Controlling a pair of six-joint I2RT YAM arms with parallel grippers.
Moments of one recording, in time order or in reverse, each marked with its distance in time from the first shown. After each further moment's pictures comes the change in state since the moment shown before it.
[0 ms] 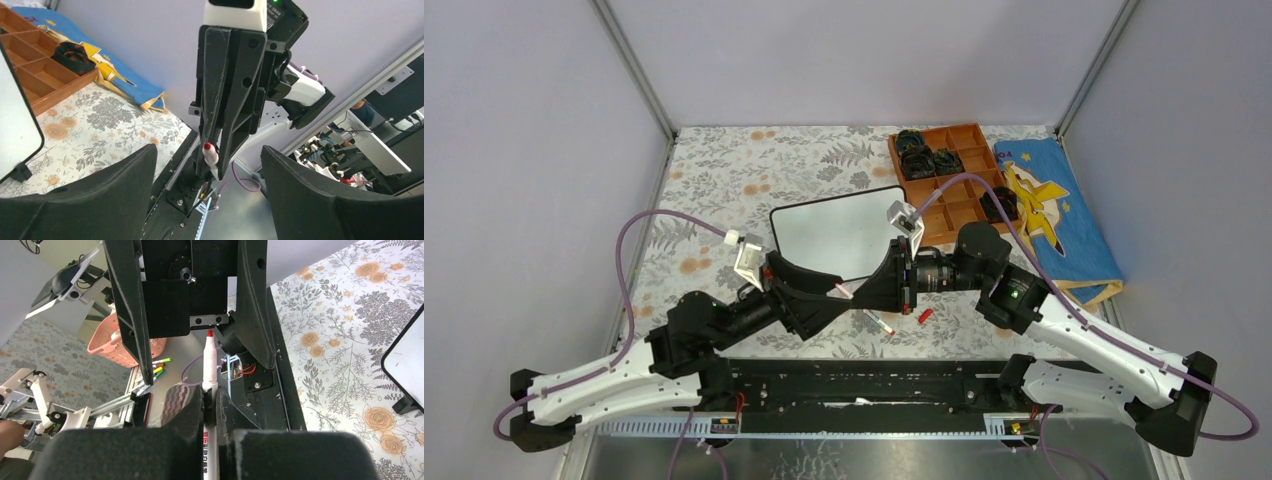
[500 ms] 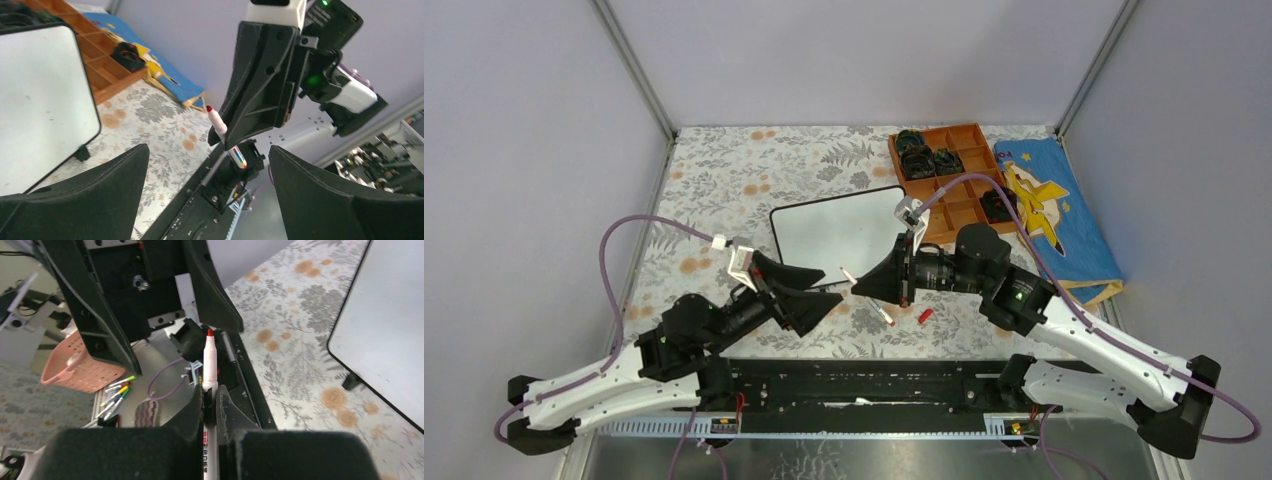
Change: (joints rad) left arm 0.000 -0.093 -0.006 -0.159 -0.163 0.073; right arm -0.001 -0.032 0.000 -0.123 0.219 -0.054
